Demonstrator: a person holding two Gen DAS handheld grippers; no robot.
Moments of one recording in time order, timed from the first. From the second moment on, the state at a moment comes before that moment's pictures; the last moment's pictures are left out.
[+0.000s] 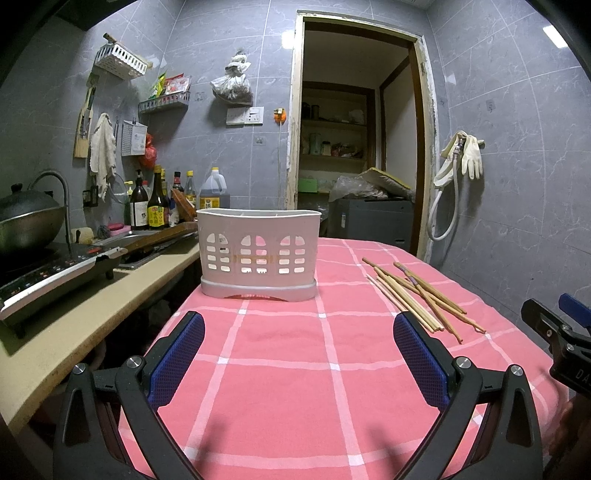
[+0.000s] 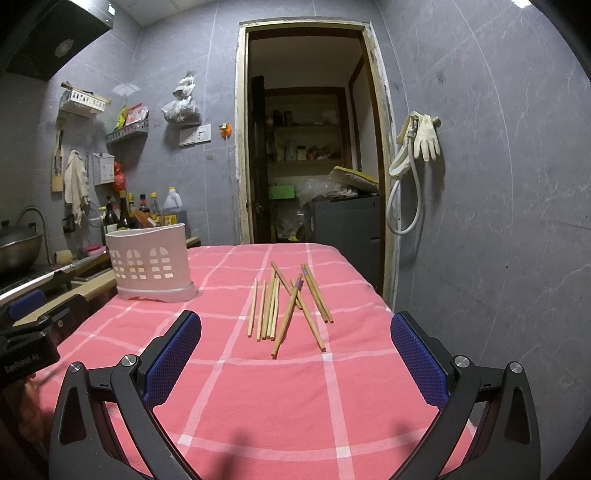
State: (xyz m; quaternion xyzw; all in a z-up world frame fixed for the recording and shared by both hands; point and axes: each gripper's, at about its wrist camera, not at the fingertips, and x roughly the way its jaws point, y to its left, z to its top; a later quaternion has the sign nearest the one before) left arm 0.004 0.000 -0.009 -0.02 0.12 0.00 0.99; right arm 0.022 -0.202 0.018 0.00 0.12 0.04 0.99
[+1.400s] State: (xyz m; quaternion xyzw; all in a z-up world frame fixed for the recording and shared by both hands) left arm 0.216 -0.049 0.032 -0.01 0.24 -0.06 0.97; right arm 0.244 -0.241 0.077 -0.03 0.22 0.08 0.97
